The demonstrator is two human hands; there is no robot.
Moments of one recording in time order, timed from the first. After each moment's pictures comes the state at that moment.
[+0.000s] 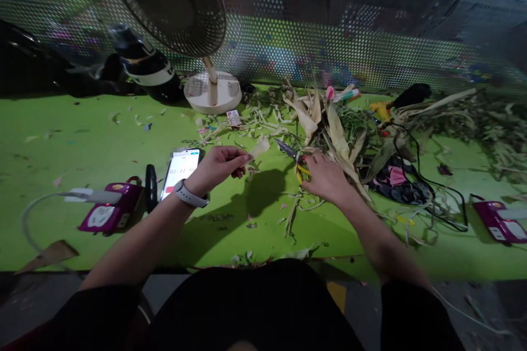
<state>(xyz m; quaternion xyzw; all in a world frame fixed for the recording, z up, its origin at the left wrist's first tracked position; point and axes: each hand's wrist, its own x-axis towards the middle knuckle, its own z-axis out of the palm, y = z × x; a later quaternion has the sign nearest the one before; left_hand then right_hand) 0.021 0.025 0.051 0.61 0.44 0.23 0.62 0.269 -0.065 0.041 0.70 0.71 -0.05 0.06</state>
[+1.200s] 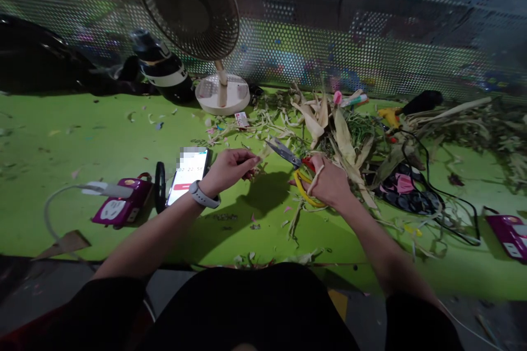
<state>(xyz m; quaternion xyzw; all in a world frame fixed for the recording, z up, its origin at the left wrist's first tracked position) 0.026 0.018 0.045 0.64 0.44 0.25 0.58 0.261 -0.068 0.028 0.74 0.67 -0.02 -0.06</state>
